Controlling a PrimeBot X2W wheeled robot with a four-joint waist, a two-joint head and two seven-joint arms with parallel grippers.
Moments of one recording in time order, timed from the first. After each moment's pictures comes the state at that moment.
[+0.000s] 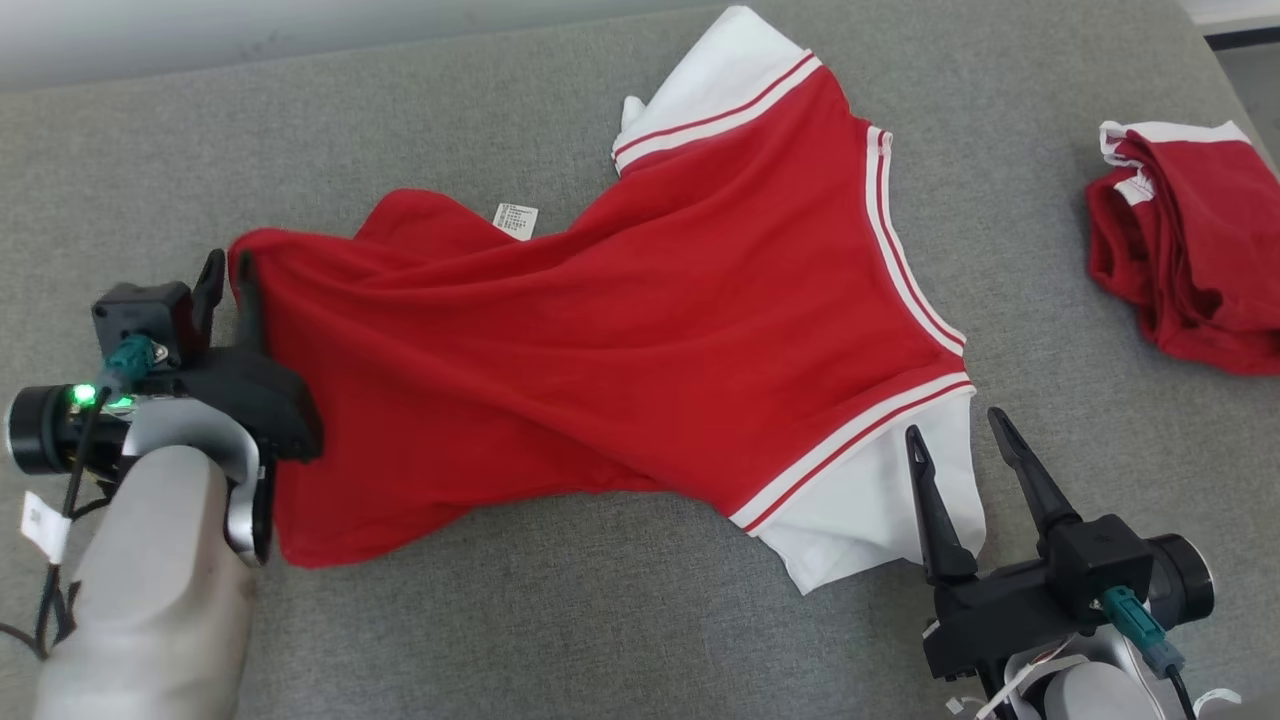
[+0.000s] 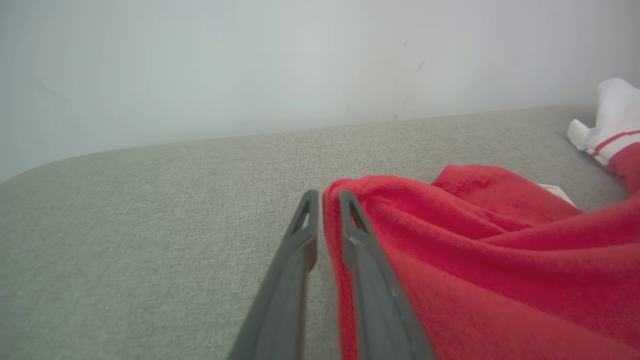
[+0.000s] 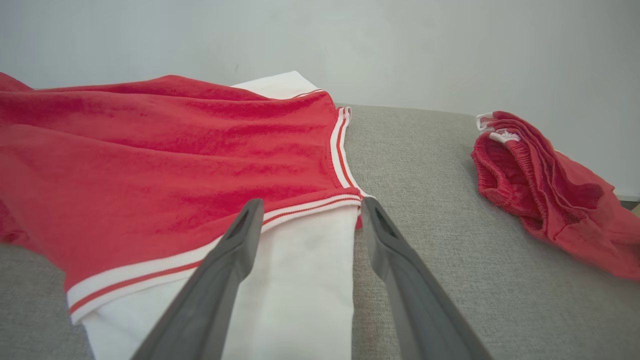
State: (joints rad) left arm -0.78 0.22 -0.17 0.83 -0.25 0.05 -0.24; right arm -0.17 -0.06 0.06 0.18 -0.01 0.13 -0.20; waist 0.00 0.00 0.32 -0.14
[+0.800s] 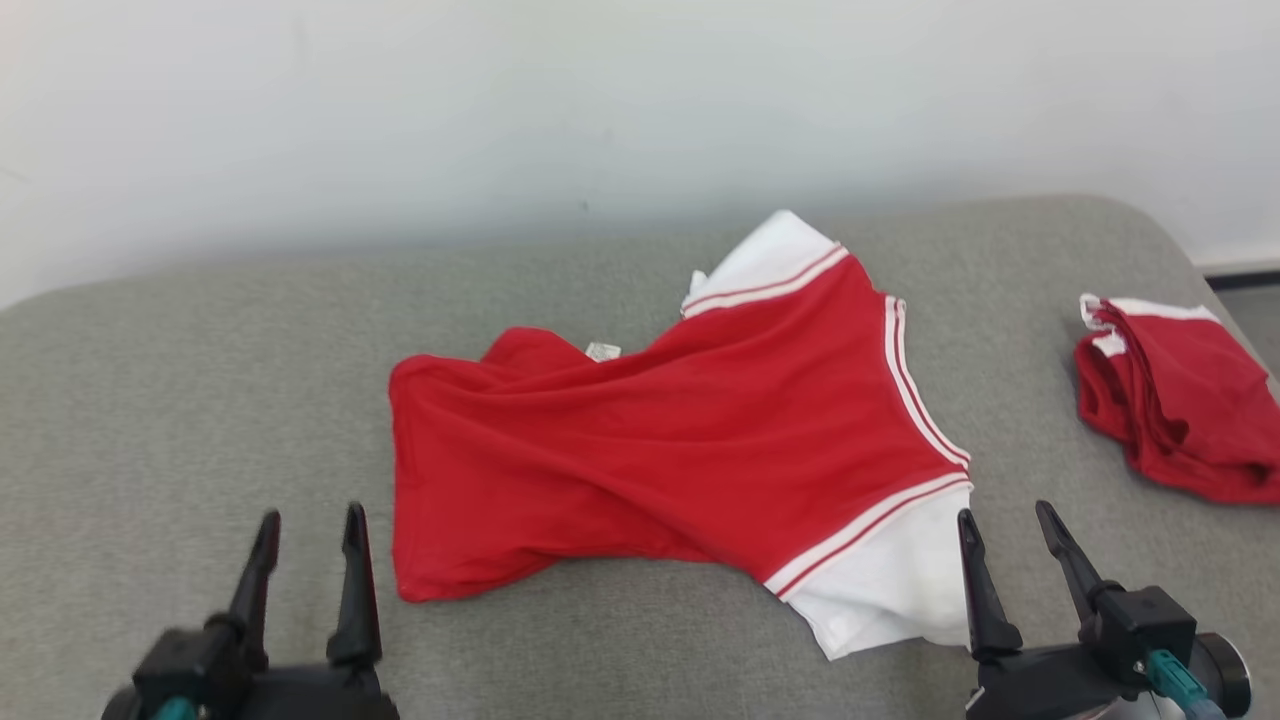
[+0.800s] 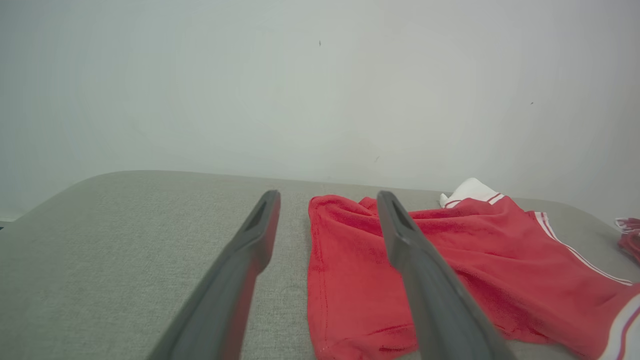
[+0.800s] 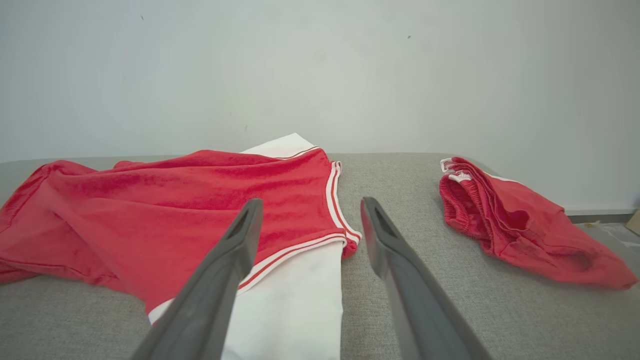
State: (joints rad) left arm -0.10 0.08 -0.01 0.17 -0.23 -0.01 -0.26; right arm -0.07 -0.07 -0.01 0.23 0.05 0.13 -0.20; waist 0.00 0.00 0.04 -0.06
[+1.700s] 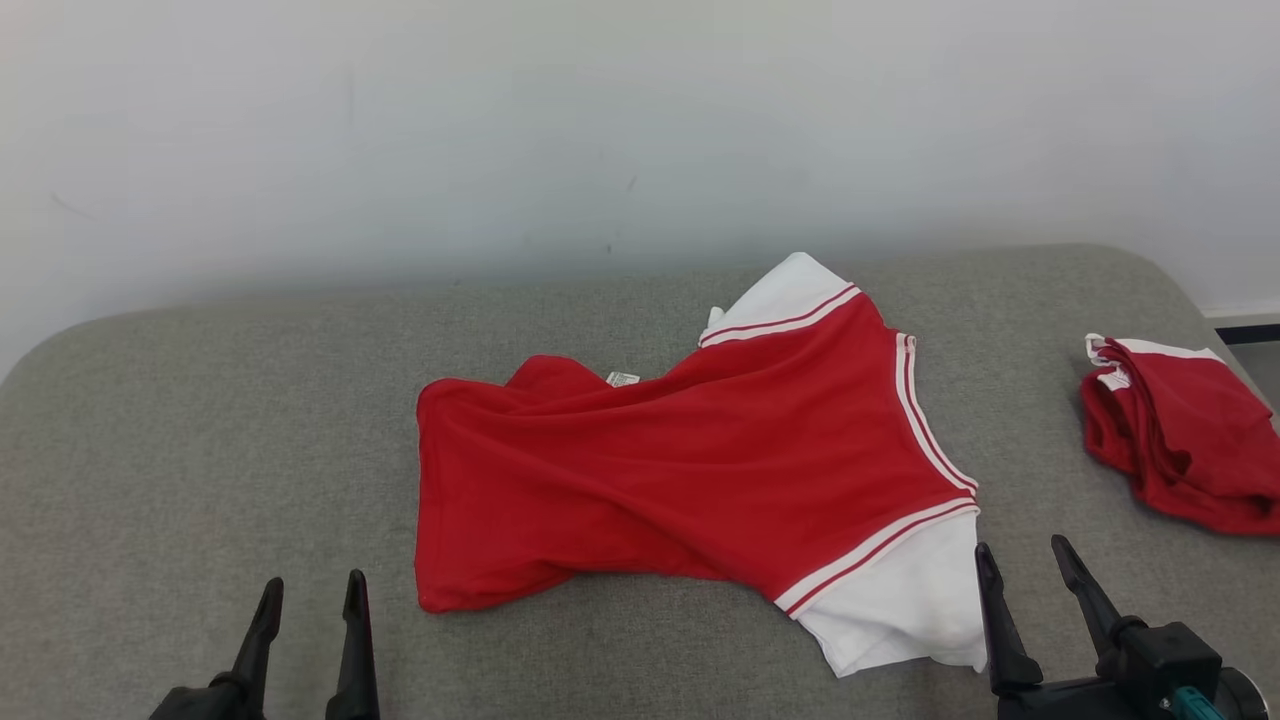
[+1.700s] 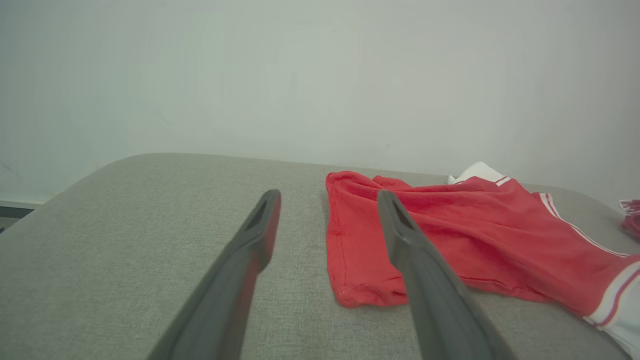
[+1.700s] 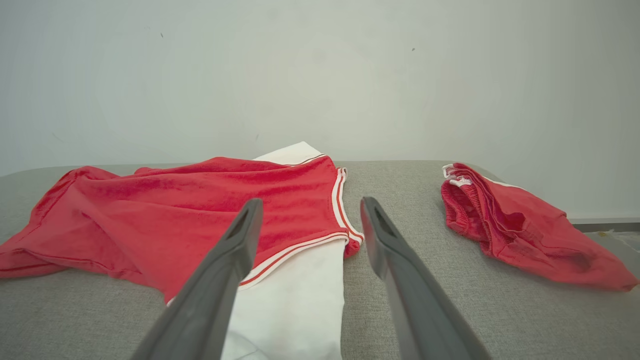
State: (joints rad) left arm 0.02 0.05 0.04 0.15 -0.17 -0.07 -0.26; right arm -0.01 -0.13 0.02 0.25 0.13 0.13 -0.24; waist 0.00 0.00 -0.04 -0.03
